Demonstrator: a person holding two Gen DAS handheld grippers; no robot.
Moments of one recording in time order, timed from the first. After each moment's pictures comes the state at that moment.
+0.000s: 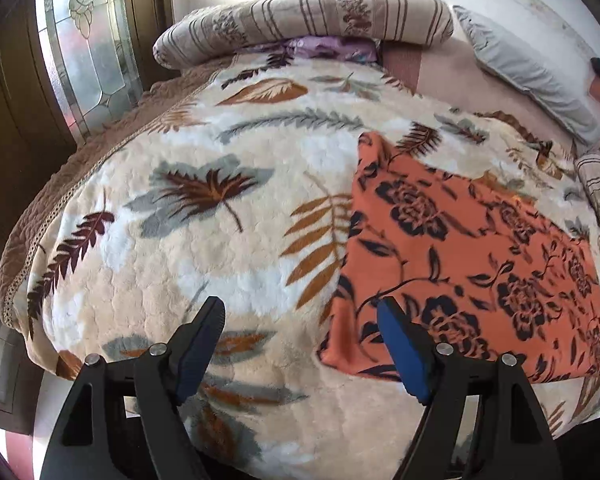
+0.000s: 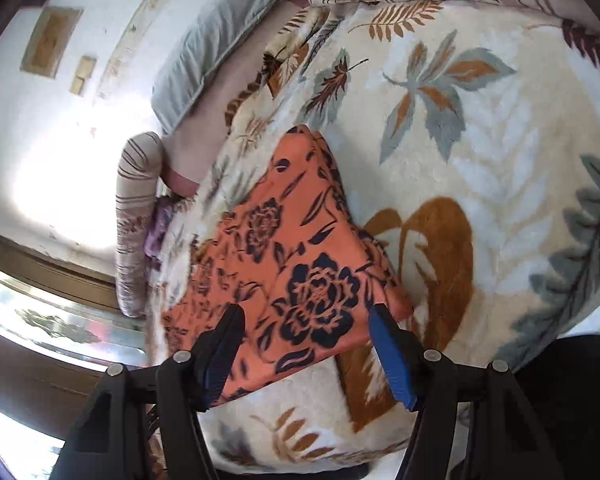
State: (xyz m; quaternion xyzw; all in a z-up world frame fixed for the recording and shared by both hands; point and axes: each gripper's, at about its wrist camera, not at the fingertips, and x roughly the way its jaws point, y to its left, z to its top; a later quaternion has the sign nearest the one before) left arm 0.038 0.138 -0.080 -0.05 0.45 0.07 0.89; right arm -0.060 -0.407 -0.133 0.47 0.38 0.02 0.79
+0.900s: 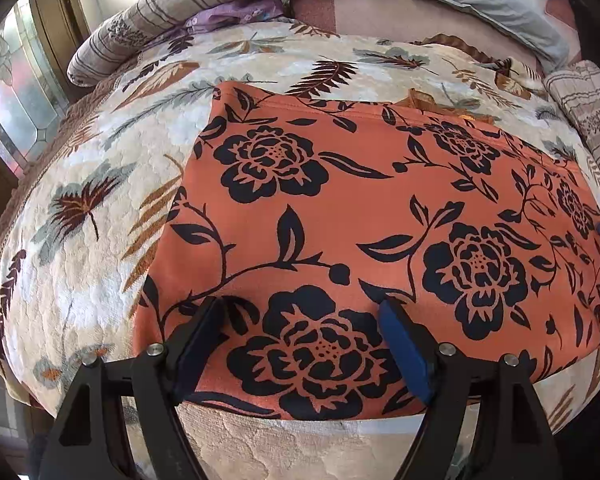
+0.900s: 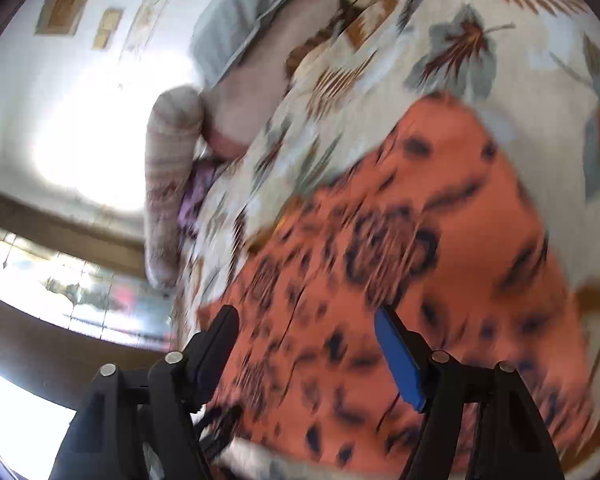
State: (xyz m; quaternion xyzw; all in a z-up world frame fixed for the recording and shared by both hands) left arm 0.082 0.031 -0.130 0.03 0.50 0.01 0.86; right arm 0.091 -0.361 -0.135 0.46 0.41 0.10 0.78
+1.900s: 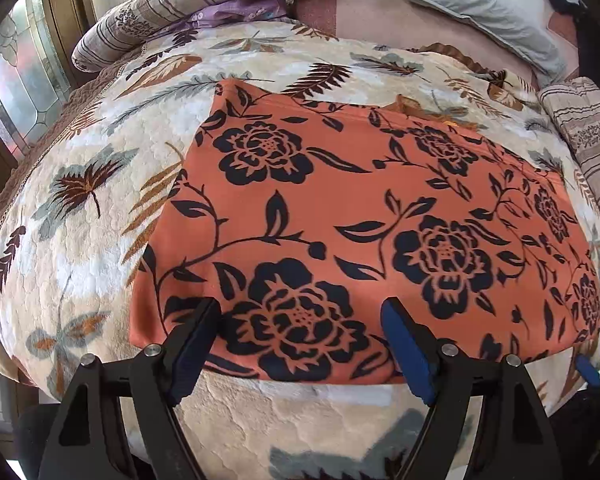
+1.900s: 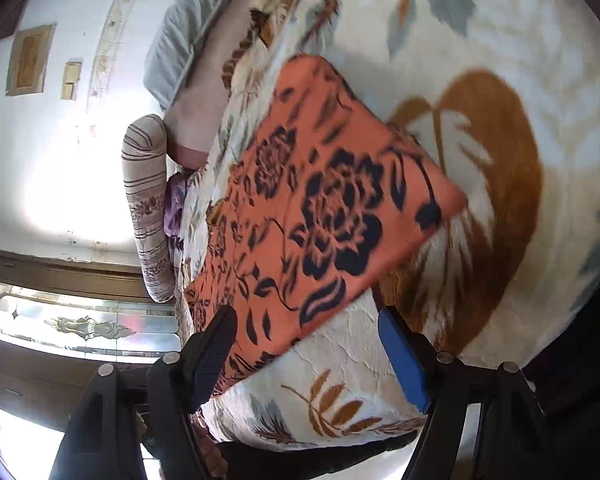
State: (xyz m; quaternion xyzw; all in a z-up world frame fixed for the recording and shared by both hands) left arm 0.059 0.022 -0.114 0.00 0.51 0.00 0.86; right arm -0.059 -0.365 -0.177 0.54 0.42 0.06 0.73
